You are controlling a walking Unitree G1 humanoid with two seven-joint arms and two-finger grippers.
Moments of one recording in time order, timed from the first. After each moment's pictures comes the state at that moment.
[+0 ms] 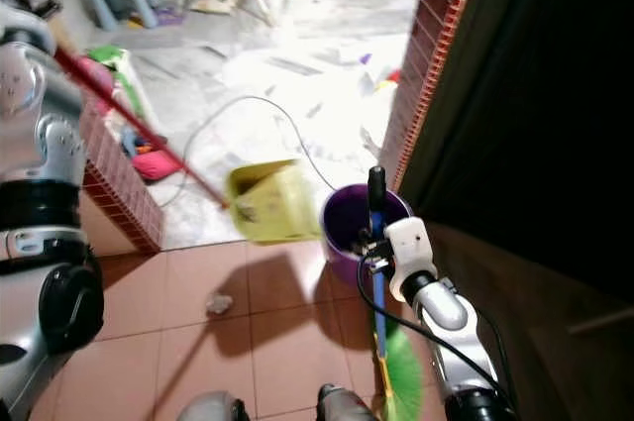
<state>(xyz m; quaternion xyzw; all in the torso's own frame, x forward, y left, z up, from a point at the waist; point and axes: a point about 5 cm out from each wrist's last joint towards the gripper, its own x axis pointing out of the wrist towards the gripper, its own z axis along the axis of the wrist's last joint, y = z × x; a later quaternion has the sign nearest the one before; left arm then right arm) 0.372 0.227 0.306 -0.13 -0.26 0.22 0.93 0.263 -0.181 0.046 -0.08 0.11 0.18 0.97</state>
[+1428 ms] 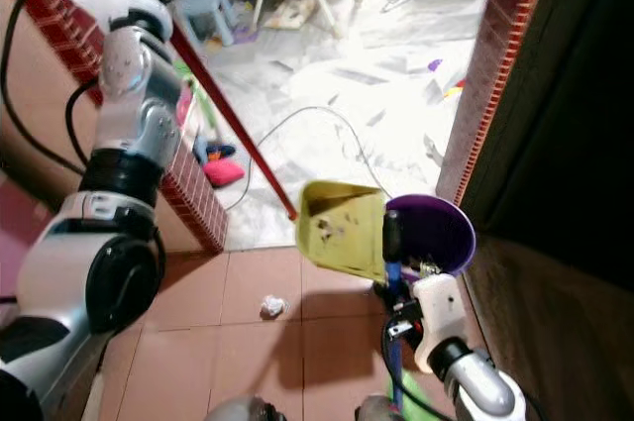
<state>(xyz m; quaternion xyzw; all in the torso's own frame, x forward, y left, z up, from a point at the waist) 0.402 0.126 0.312 -0.16 -0.27 0.06 0.95 0.174 -0.186 0.052 -0.02 0.15 0.19 0.97</state>
